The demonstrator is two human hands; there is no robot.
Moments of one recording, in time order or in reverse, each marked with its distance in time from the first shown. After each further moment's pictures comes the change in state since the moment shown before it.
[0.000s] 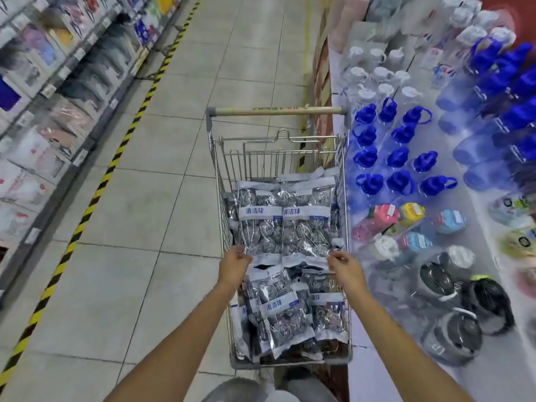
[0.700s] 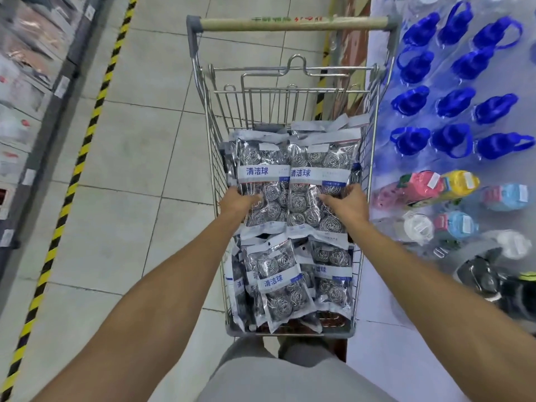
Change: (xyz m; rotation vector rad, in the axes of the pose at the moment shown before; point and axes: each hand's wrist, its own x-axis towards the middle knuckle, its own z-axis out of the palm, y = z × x) left_hand 0.120 0.035 0.032 0.054 0.036 -0.198; right_hand 0.145 -0.026 0.038 -0.306 0.061 0.014
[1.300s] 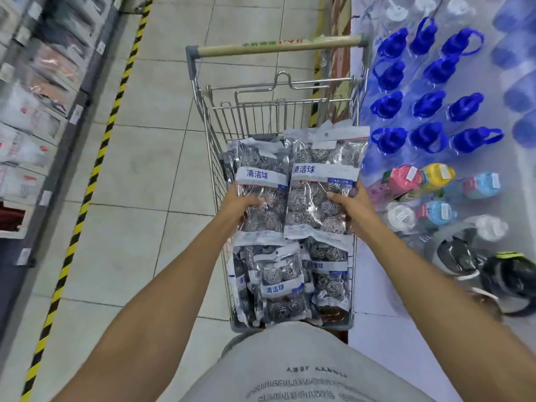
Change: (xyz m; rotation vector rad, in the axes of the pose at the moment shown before) left_hand -0.023 -0.004 -0.018 -0.321 -0.237 0.094; right_hand -0.042 -0.001 -0.059 0.508 -0.192 -0.010
